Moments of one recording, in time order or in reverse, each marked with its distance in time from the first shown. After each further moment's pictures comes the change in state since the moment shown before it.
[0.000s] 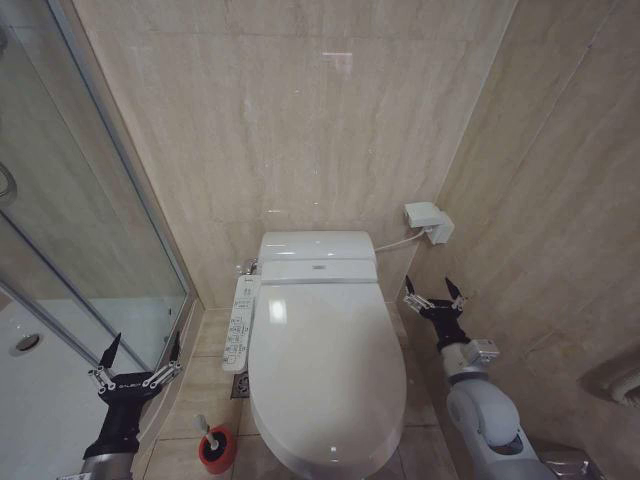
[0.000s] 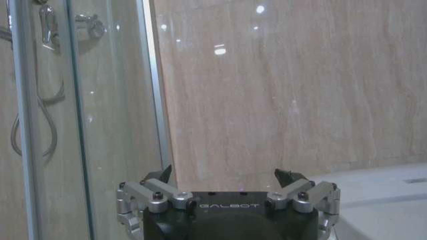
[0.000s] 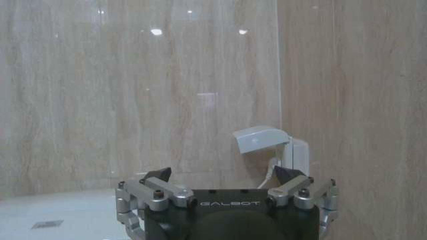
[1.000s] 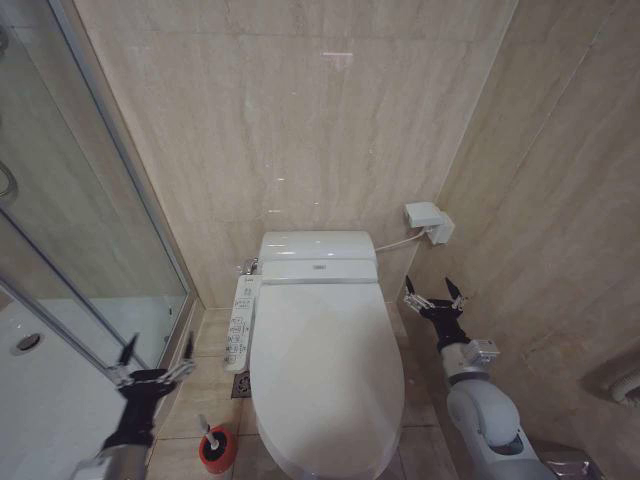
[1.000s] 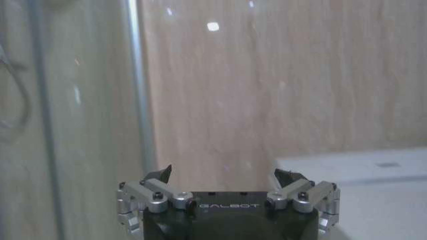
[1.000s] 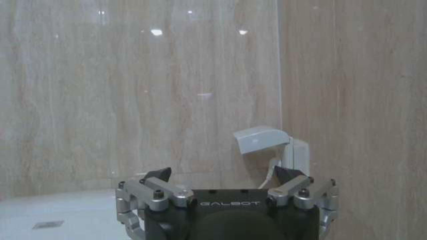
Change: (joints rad) left arm -0.067 -0.015 0.089 0.003 -0.015 0.157 0.021; right arm 0.000 0.000 0.000 0.001 0.000 0.000 0.000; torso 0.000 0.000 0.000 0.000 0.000
